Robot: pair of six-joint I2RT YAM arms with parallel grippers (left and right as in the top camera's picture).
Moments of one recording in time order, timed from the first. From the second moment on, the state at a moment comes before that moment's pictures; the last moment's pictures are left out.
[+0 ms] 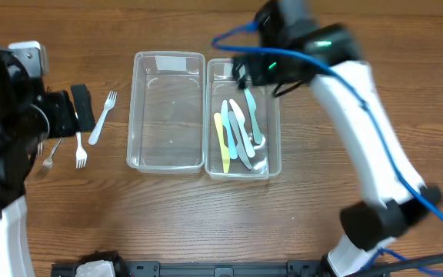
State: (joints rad) left arm 0.15 1.20 1.74 -1.33 0.07 -0.02; right arm 0.38 1.84 2.14 -1.31 -0.11 0.16
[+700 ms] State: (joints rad) left arm 0.13 1.86 1.74 -1.24 0.00 0.19; right arm -0.23 1.75 1.98 -1.46 -0.11 0.17
